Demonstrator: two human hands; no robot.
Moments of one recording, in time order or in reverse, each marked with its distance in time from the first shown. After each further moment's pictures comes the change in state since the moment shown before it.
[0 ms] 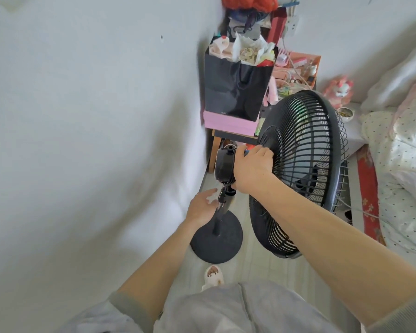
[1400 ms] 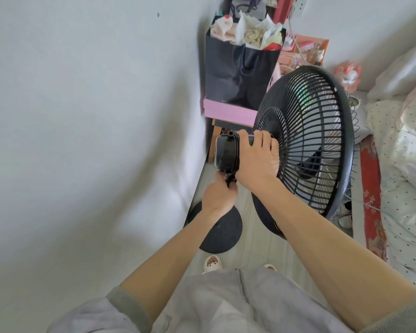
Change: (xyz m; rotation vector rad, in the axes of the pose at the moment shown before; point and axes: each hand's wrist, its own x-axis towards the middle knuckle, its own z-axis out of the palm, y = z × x) left_hand -0.005 0.056 0.020 0.072 0.103 0.040; right_hand 0.017 -0.007 0.033 0.319 0.399 0.058
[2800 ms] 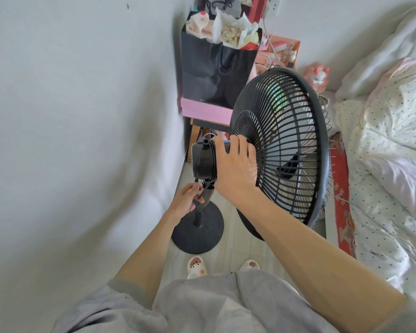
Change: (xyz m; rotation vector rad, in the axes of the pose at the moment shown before) left_hand 0.055 -0.081 -0.003 -0.503 -0.318 -0.201; right_hand -0.005 -0.012 0.004 -0.026 0.031 -0.024
